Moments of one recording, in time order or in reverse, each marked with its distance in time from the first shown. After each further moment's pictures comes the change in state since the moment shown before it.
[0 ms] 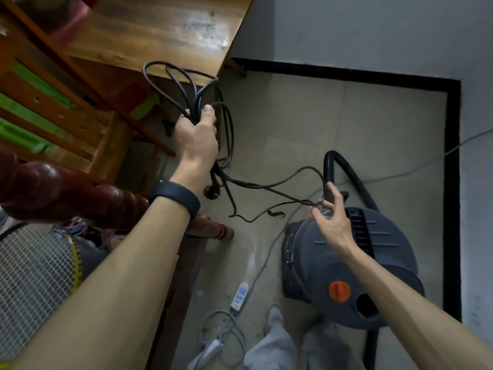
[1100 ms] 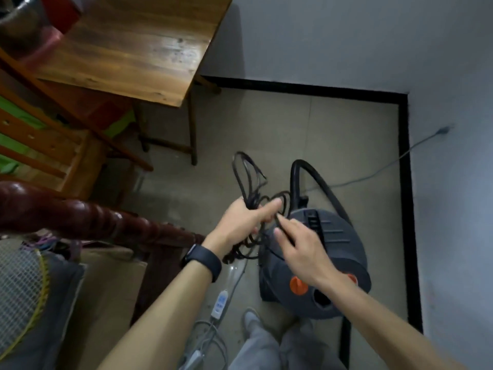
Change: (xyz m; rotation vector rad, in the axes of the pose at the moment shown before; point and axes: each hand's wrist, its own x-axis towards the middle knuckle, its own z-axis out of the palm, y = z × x) left_hand -0.131 -0.047 0.056 0.297 -0.760 -0.173; right_hand -0.105 -0.078 -0.068 -0.262 -0.193 -0.455
